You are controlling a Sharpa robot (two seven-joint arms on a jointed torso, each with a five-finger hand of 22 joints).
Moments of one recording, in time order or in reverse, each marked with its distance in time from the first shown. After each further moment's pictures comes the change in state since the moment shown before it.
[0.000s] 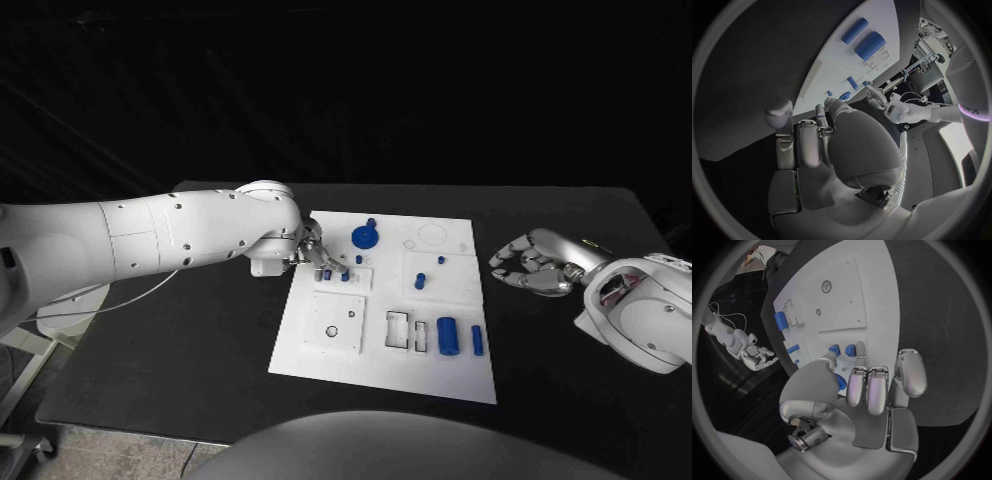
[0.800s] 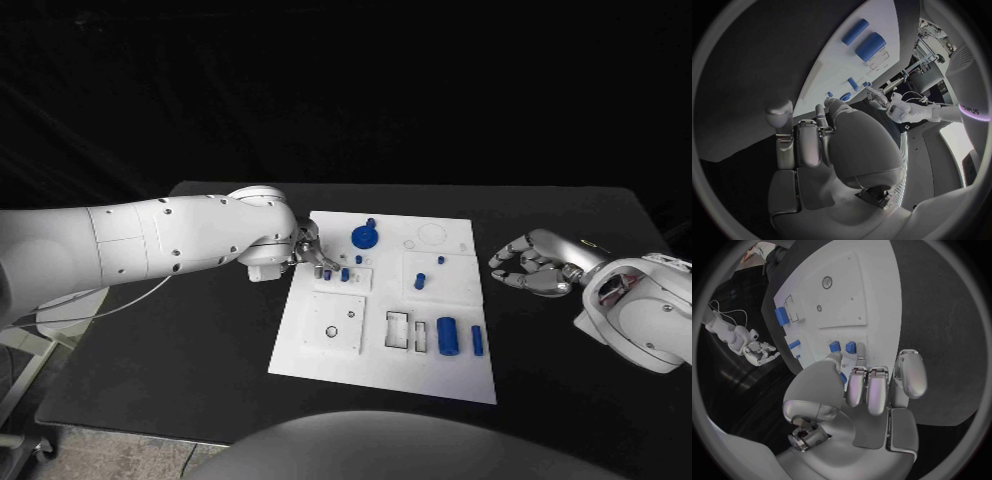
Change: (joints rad) left arm -0.006 -0.041 -0.003 0.054 -0.003 -0.088 0.010; left_hand 0.144 0.028 -0.063 -0.006 0.325 -0.033 -0.016 0.102 0.031 0.000 0.000 0.000 0.000 0.000 0.000 0.000 0.000 0.000 0.007 0.000 0.010 0.000; right arm -0.001 0.002 0.000 -0.003 0.000 0.007 -0.002; right_hand 0.000 0.000 0.000 0.000 0.000 0.000 0.000 0.000 0.000 0.000 0.000 -0.004 0.000 0.000 0.007 -0.004 0.000 0.000 -0.007 0.000 -0.006 -0.002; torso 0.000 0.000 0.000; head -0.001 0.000
